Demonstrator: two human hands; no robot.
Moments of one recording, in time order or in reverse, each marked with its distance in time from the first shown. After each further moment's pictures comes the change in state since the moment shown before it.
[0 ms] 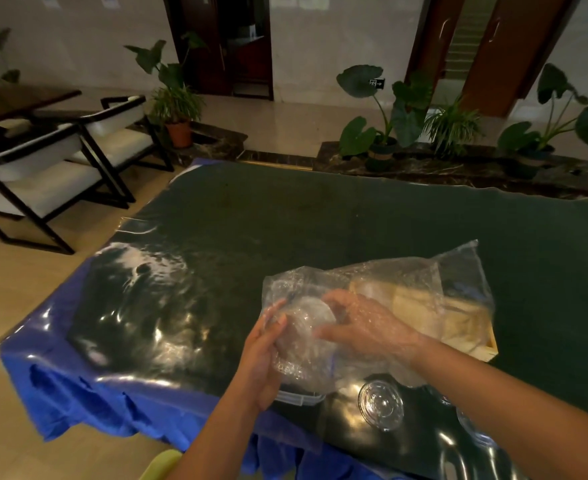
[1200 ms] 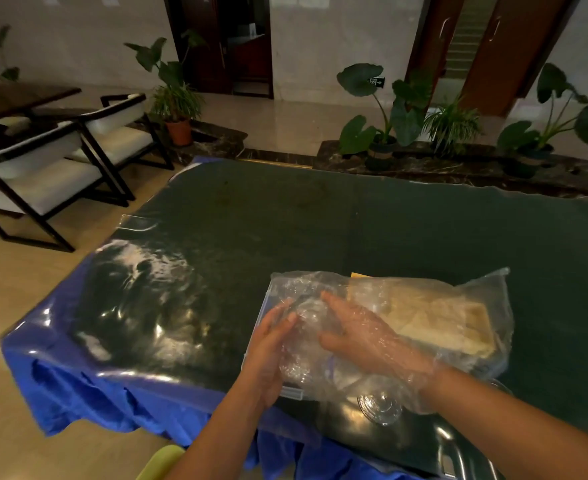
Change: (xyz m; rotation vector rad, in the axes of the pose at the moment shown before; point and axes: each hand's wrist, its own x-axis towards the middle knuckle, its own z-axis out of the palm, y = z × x) left_hand 0.000 -0.008 0.008 0.083 0.013 0.013; right_hand -0.003 0.007 0.026 -0.203 0.064 0.068
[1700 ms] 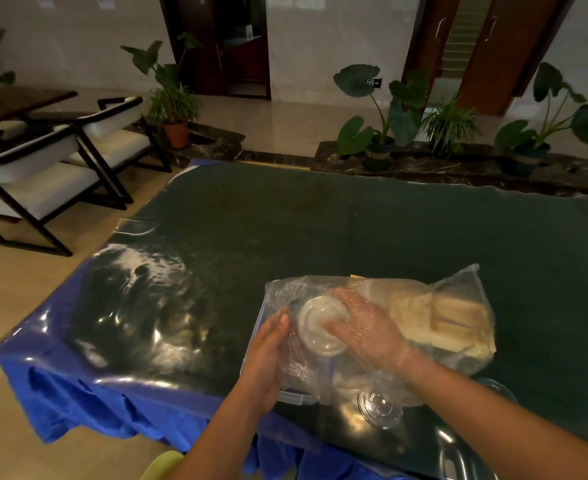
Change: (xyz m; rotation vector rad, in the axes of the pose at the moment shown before) left_hand 0.007 -0.006 -0.009 0.044 0.008 -0.034; right_hand 0.002 0.012 -0.005 0.176 0.185 0.076
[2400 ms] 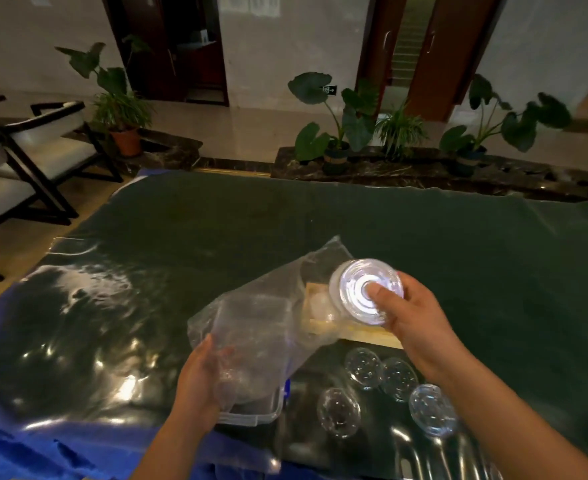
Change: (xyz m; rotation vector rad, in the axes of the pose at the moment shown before) left_hand 0.026 -0.012 -0.025 -0.210 0.175 -0.150; right_hand -0.020 0.050 -0.096 0.766 0.317 0.188
